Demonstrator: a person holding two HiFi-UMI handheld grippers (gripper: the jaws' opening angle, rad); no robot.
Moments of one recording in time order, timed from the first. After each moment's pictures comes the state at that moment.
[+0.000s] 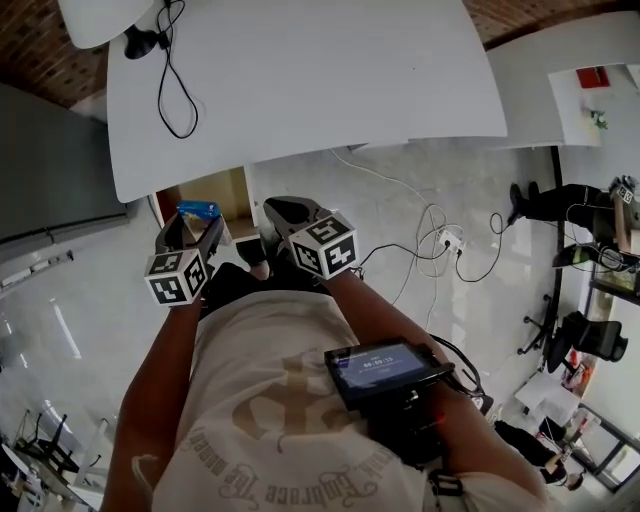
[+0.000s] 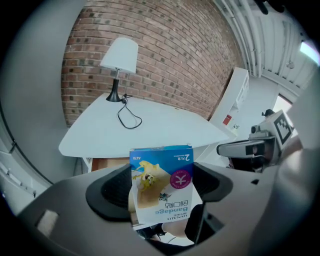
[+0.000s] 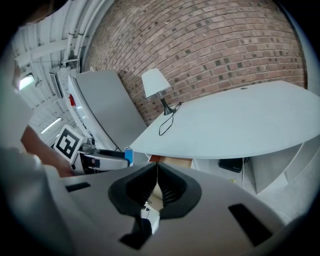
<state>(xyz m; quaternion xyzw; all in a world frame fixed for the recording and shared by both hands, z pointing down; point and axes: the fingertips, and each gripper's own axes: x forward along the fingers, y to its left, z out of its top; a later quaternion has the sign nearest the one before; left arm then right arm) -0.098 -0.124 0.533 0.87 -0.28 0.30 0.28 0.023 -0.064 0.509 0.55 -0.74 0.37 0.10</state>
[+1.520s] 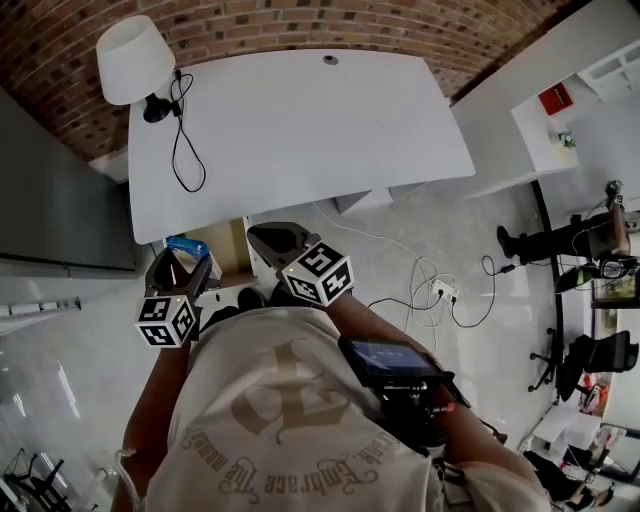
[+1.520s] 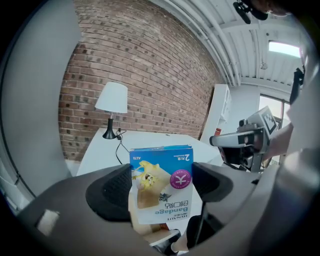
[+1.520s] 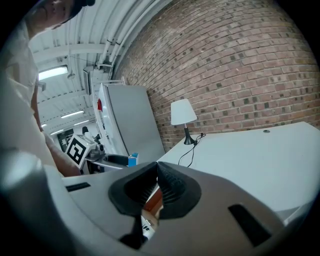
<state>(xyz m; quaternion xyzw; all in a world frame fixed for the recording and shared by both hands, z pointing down) -0.116 -0.125 0.416 0.92 -0.28 0.18 0.19 0.000 -0.077 0.374 0.51 -0.83 0.22 0.07</state>
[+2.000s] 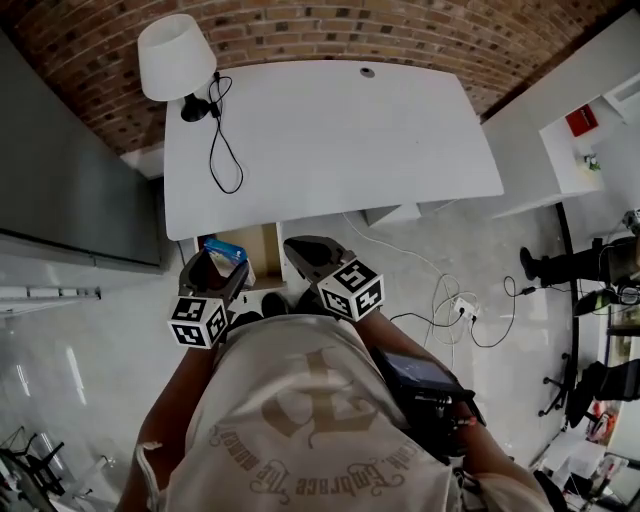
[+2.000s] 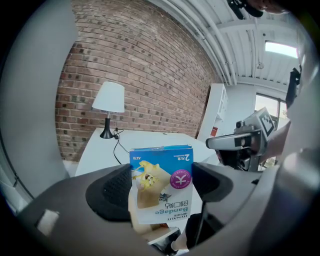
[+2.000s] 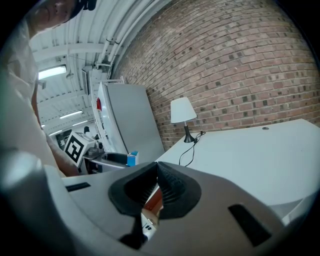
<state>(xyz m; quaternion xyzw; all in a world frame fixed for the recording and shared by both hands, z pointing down) -0.113 -0.108 0.414 0.93 -0.26 0.18 0.18 -0.005 -0.062 0.380 0.52 -0.82 0.22 0.07</state>
